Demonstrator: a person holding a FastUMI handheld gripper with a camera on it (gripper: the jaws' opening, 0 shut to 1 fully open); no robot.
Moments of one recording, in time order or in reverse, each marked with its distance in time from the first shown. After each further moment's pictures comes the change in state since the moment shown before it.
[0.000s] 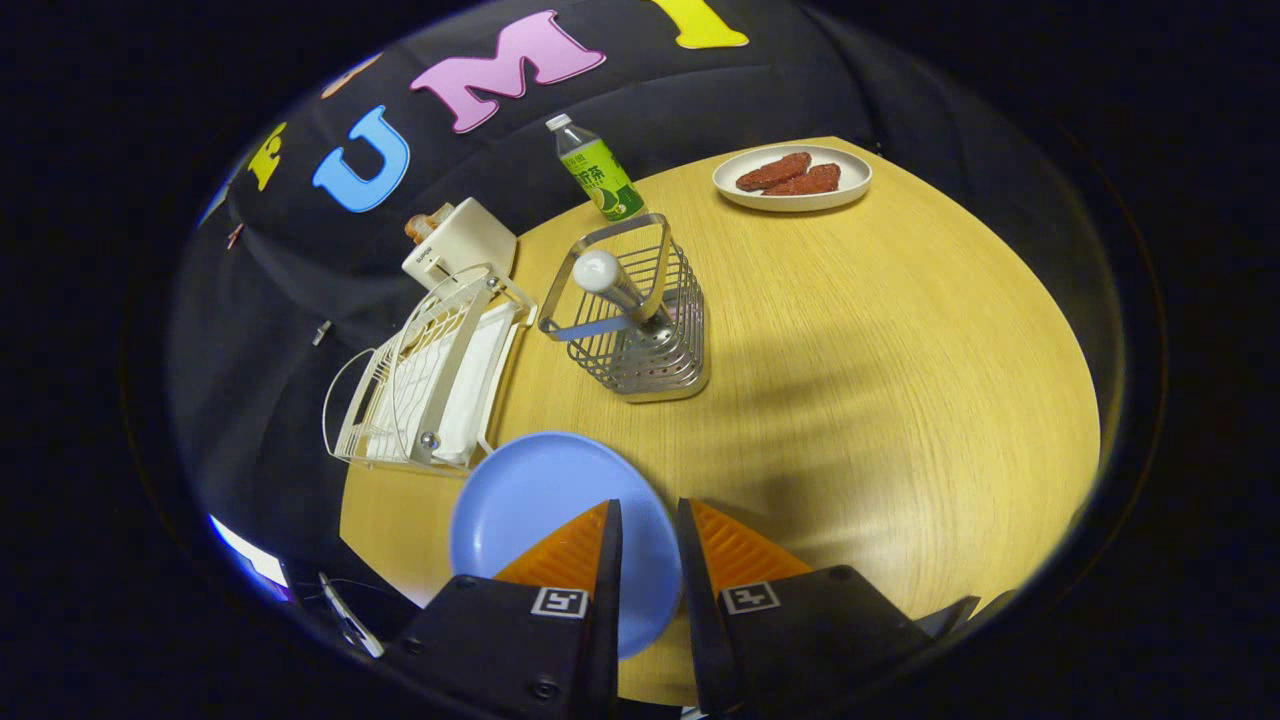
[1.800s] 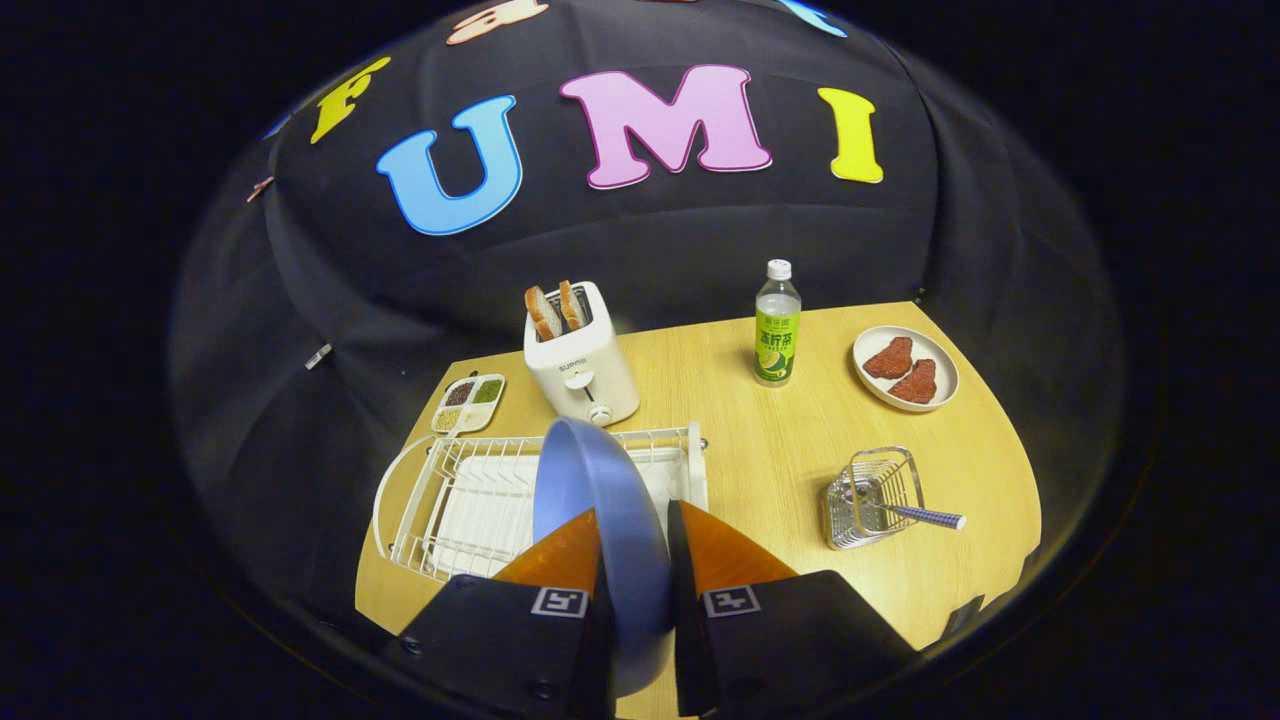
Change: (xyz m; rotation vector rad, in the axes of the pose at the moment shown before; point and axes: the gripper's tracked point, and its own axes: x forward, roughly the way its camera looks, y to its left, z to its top) arm -0.011 0.268 0.139 -0.141 -0.251 -0.150
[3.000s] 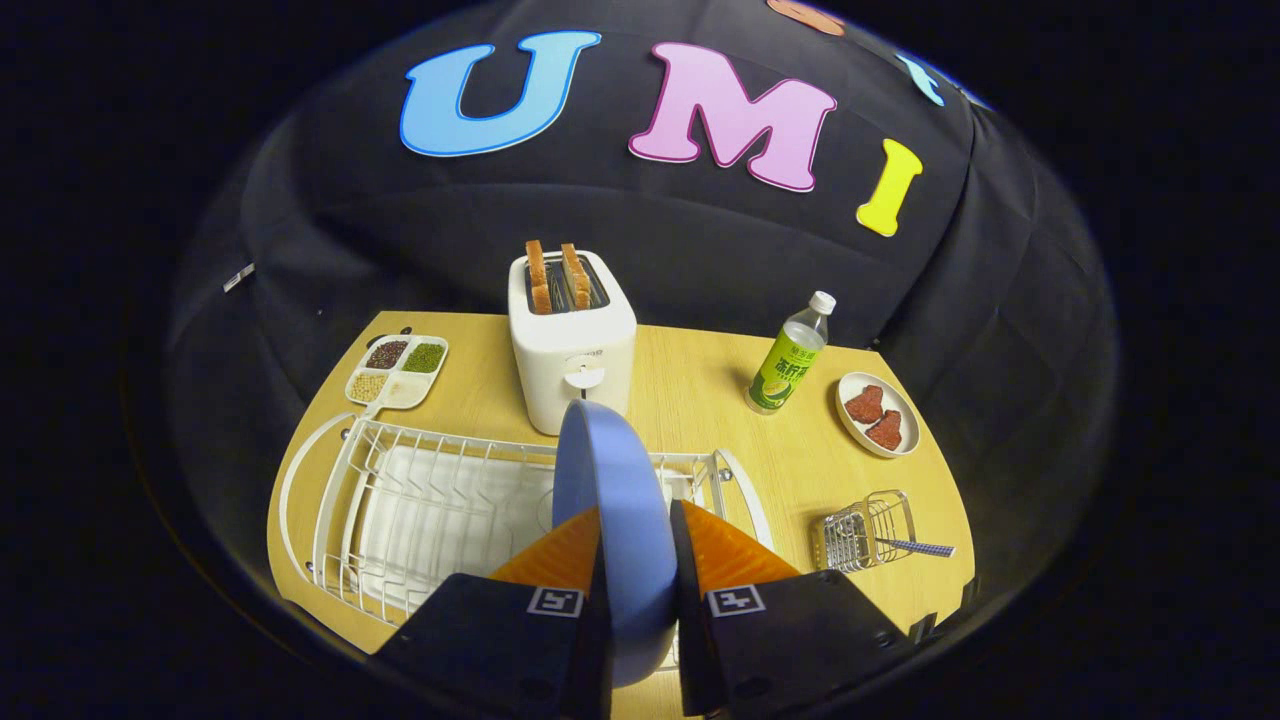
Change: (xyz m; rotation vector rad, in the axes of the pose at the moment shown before) arm 0.100 0.074 -0.004 -0.237 0.036 -0.301
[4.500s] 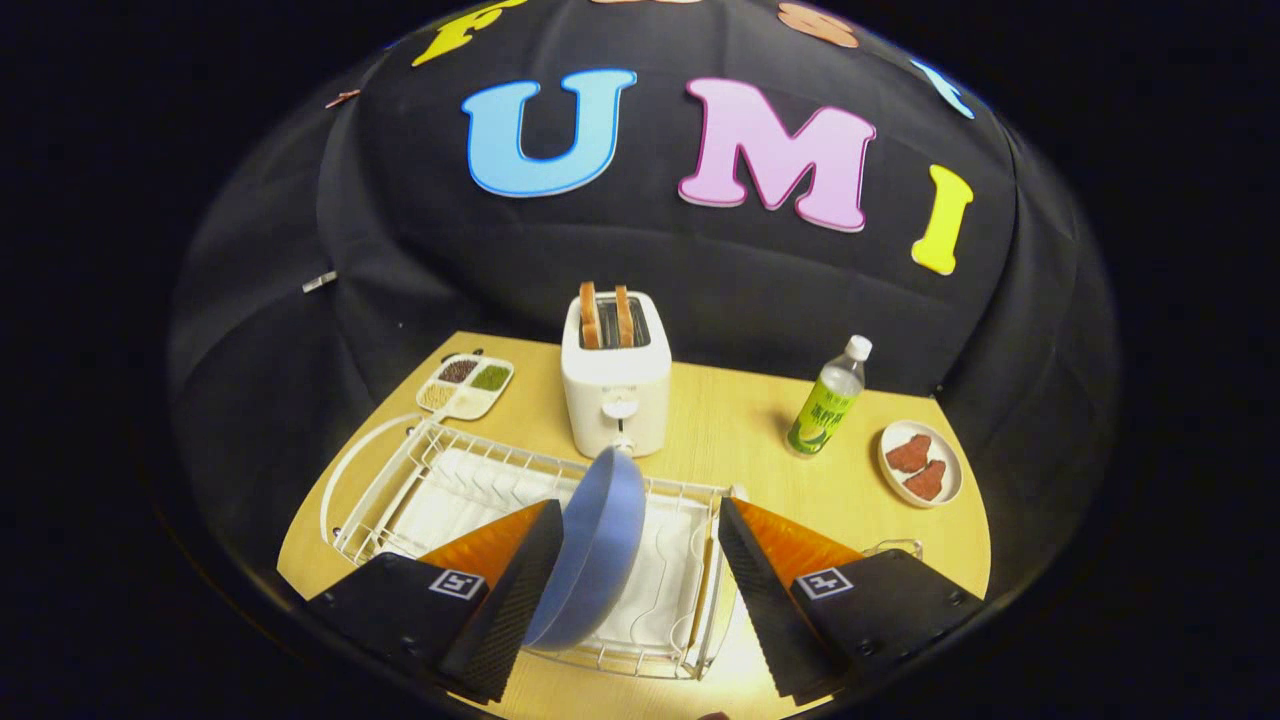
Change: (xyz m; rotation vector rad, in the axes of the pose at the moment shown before) arm -0.015 -0.015 0.008 -0.062 -0.068 0.240
